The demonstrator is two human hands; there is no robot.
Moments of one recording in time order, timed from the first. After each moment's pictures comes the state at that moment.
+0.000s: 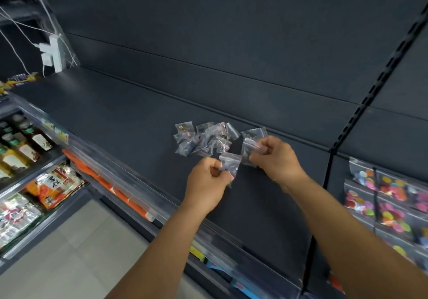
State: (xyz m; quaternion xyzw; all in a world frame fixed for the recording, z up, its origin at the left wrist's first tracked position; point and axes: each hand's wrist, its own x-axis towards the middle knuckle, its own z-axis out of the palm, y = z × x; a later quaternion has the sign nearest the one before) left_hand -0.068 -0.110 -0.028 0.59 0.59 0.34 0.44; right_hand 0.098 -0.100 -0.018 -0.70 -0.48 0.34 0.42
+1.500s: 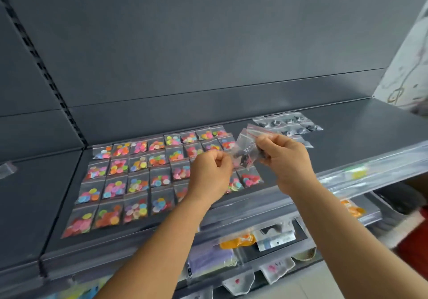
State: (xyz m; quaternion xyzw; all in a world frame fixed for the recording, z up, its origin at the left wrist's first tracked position) left_hand 0.240 -0.460 0.029 0.81 0.22 0.20 0.51; right_hand 0.326 -0.576 0.042 -0.66 -0.11 0.10 0.74
